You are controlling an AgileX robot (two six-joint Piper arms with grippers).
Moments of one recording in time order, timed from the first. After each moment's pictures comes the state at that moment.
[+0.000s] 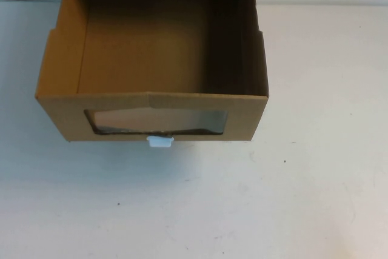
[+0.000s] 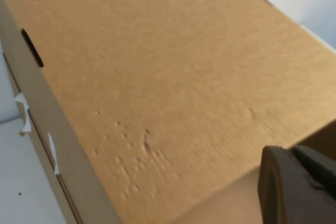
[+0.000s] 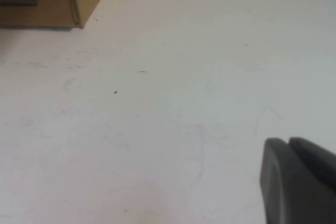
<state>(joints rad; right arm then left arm) 0.08 -0.01 0.03 0.17 0.35 -0.19 -0.07 1.67 -1.92 -0.67 0.99 0.57</state>
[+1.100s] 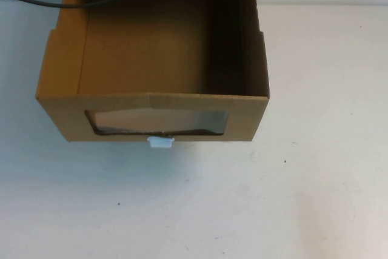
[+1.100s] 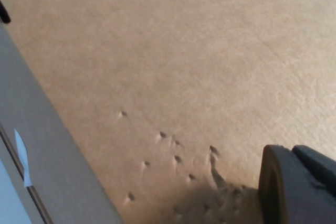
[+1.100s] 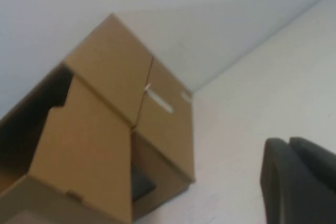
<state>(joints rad) 0.08 -0.01 0.02 0.87 0.04 -0.20 -0.07 1.98 -2.13 -0.76 1.06 0.61</state>
